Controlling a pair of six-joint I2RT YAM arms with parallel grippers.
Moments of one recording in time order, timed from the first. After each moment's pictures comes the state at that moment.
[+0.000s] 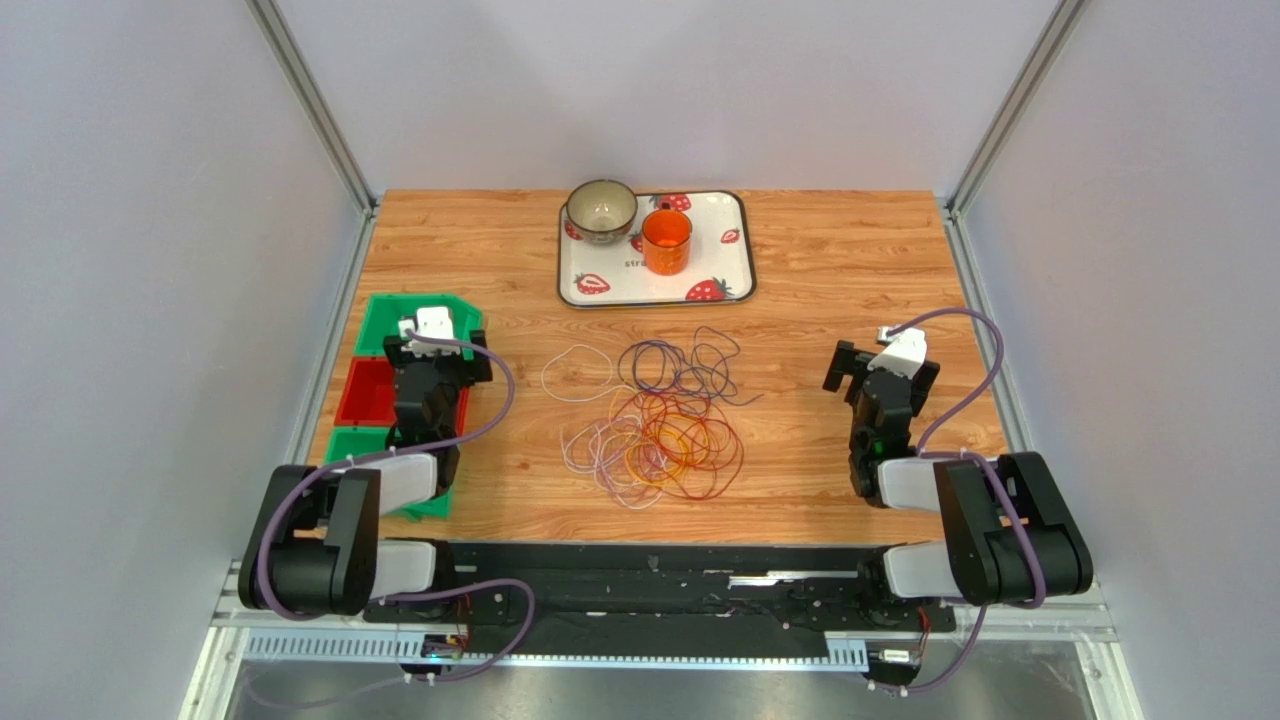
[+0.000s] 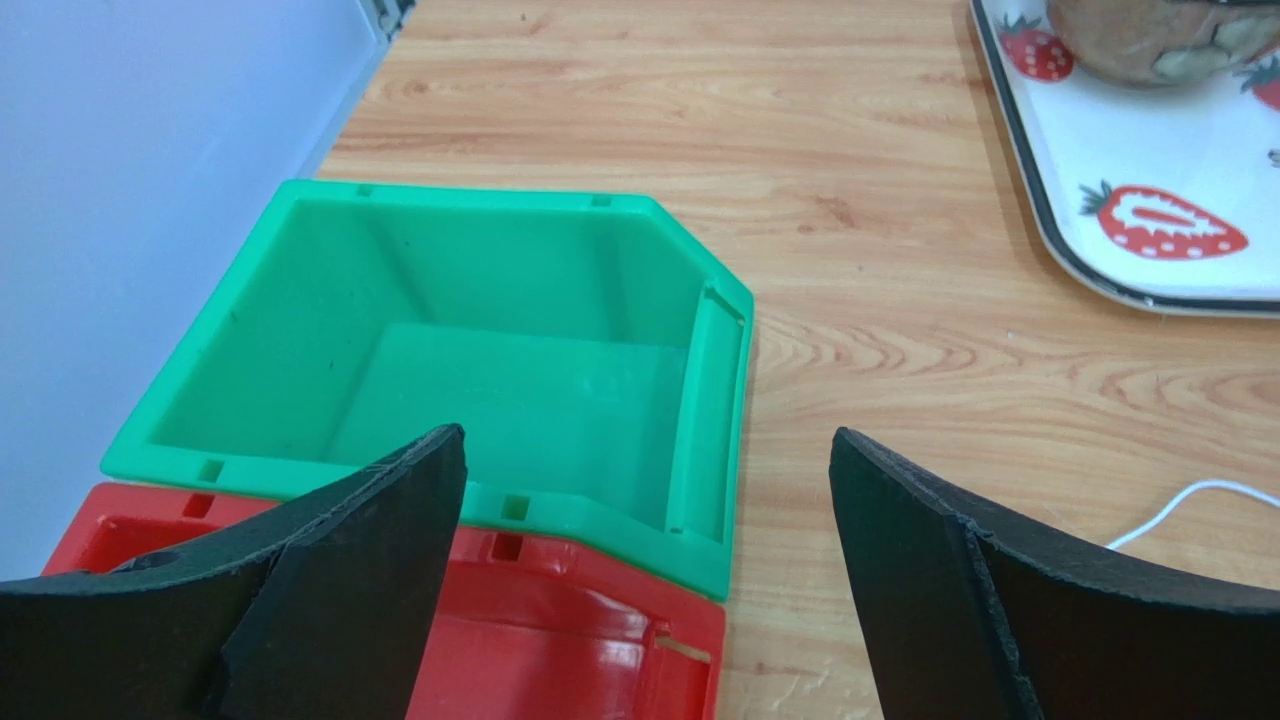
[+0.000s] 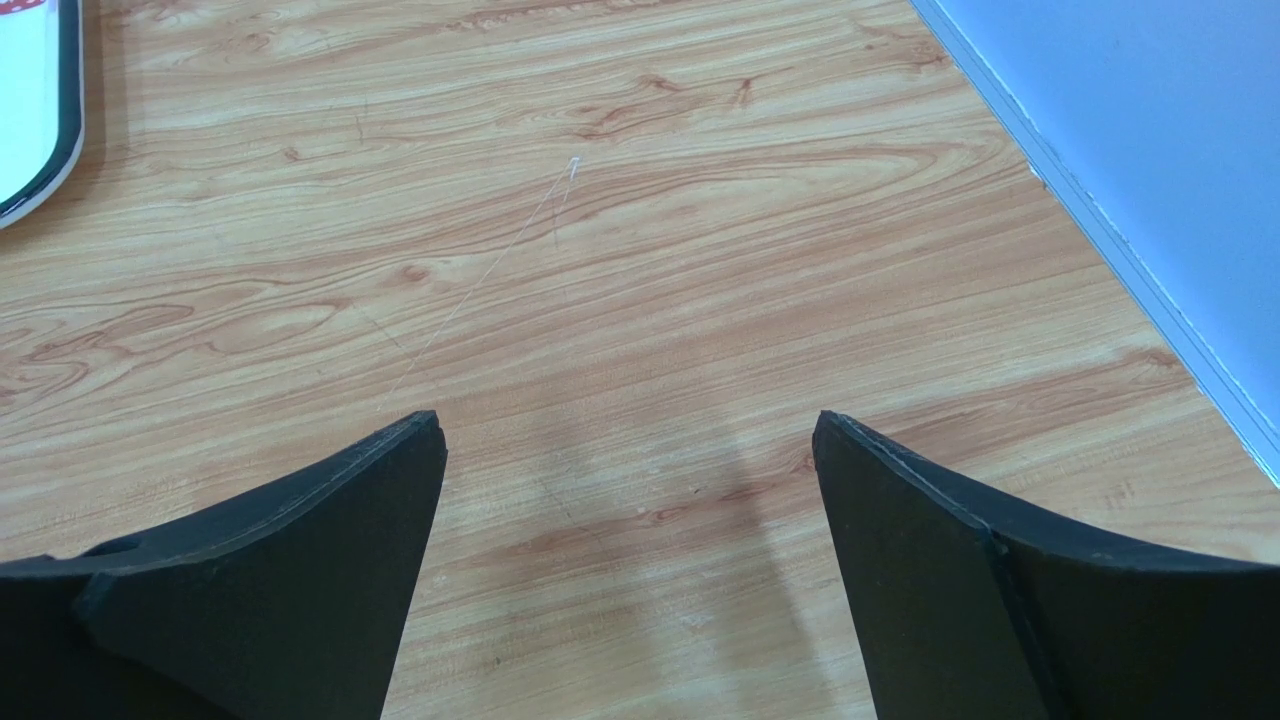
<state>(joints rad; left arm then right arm) -0.06 1.29 0.24 0.96 -0.19 0.05 0.11 1.36 0.21 0.92 0.44 0.09</state>
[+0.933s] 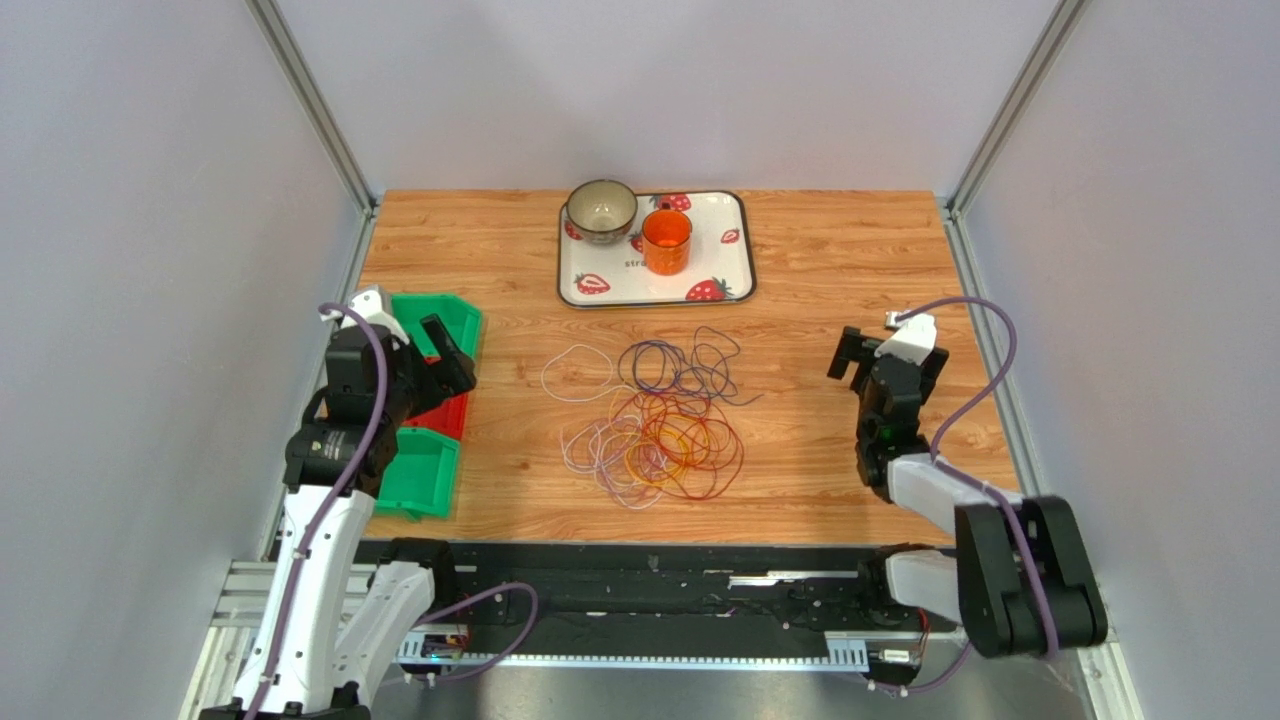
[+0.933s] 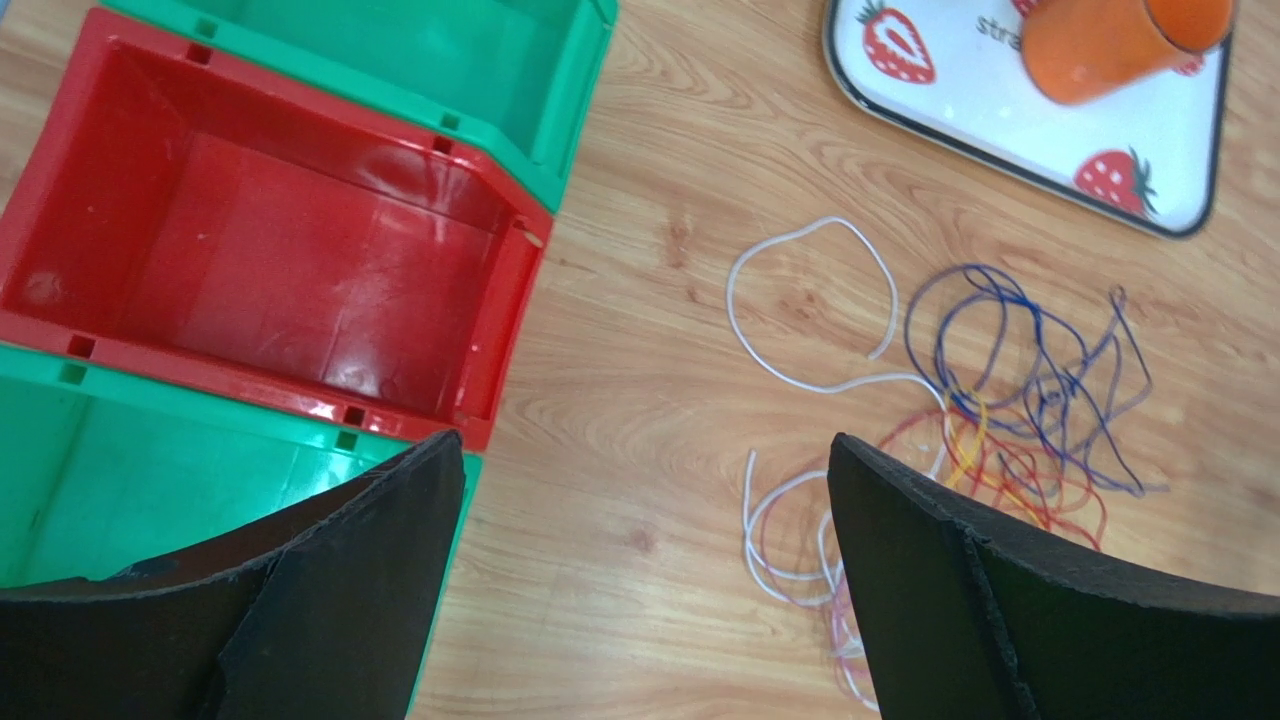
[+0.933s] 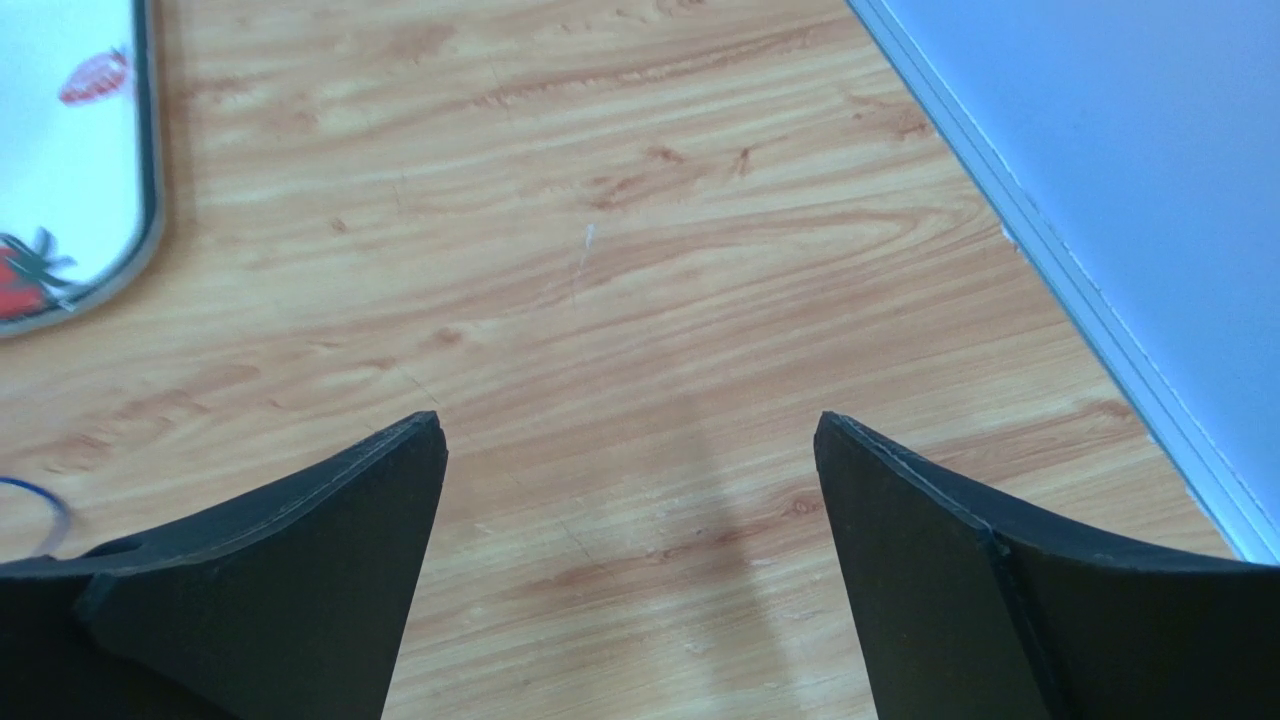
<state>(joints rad) -0.06 0.72 0.87 -0.73 -0.07 -0.46 0.11 1.22 0.28 0.72 0.42 0.09</state>
